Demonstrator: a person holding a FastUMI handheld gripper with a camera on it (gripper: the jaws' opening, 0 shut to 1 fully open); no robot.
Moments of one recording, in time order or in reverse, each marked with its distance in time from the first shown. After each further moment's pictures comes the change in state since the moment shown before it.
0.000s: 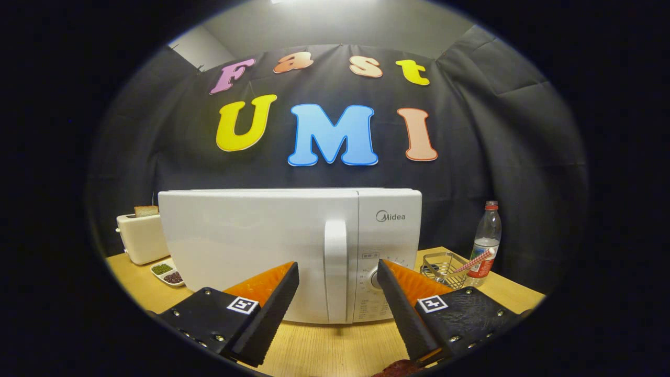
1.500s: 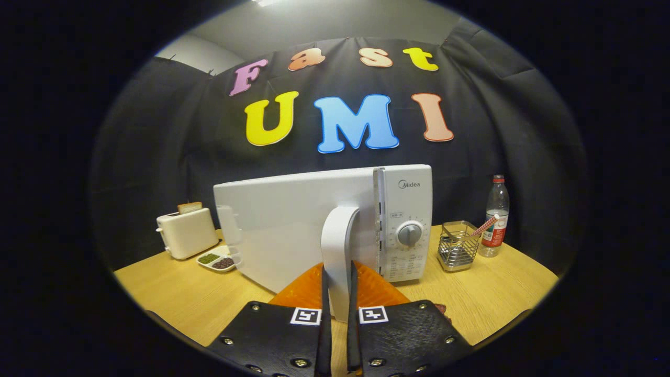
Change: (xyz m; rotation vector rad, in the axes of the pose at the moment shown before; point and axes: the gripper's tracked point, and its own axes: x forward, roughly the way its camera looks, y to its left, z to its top) arm -0.108 0.053 -0.018 0.058 0.087 0.204
